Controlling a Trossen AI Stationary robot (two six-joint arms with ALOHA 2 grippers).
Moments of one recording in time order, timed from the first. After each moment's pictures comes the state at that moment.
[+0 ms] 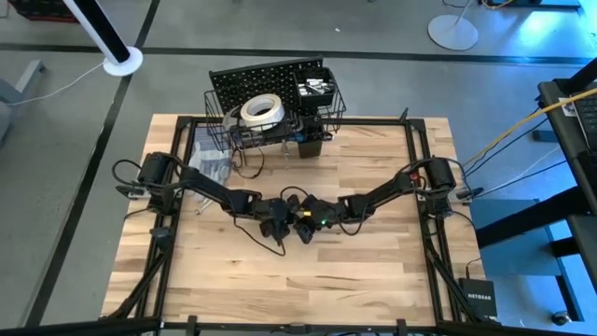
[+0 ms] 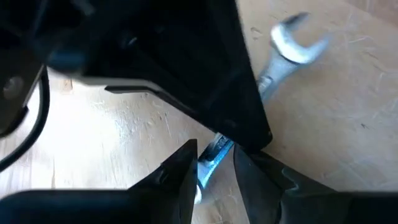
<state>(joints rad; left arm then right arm) -0.14 1.95 0.86 0.25 -0.17 1.08 0.14 2.02 0.88 0.40 0.05 0.85</state>
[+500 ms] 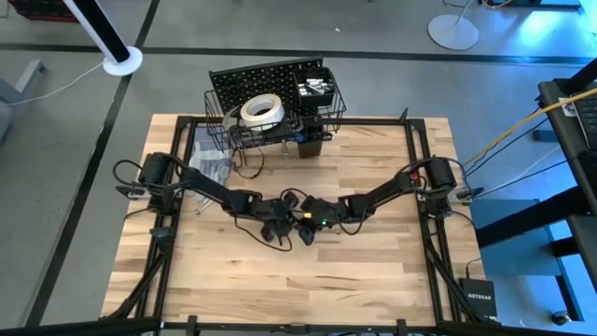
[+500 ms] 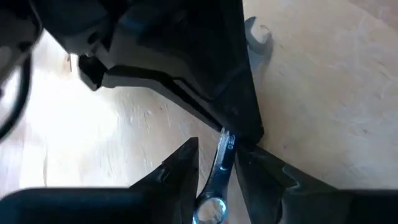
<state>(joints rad) -0.14 1.95 0.86 0.23 -0.14 0.79 0.14 2.00 0.88 0.40 0.06 0.75</state>
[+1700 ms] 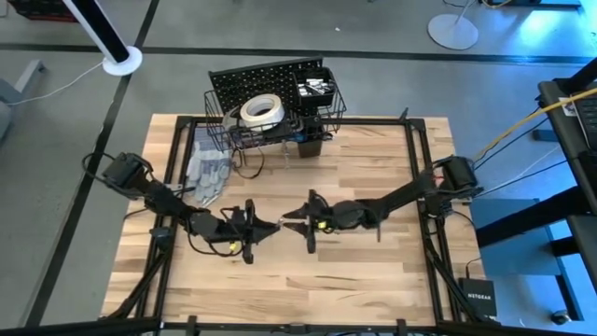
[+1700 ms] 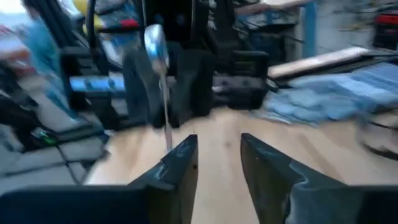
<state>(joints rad) -0.49 1.64 0.44 1.32 -0.62 -0.24 0.26 1.79 0.83 0.87 0.25 0.27</state>
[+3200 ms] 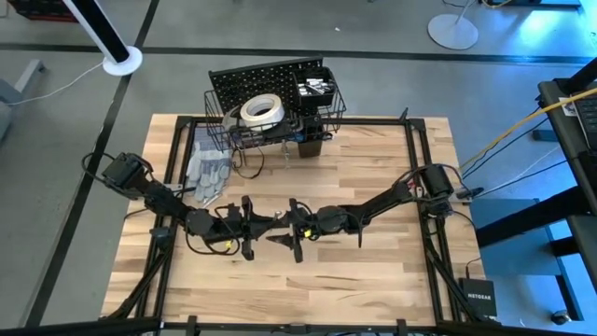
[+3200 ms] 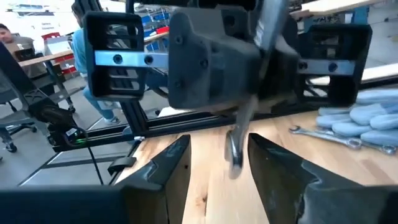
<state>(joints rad) -0.51 1.64 0.44 1.43 -0.70 -0.17 0.25 2.01 1.02 0.99 0.10 0.25</state>
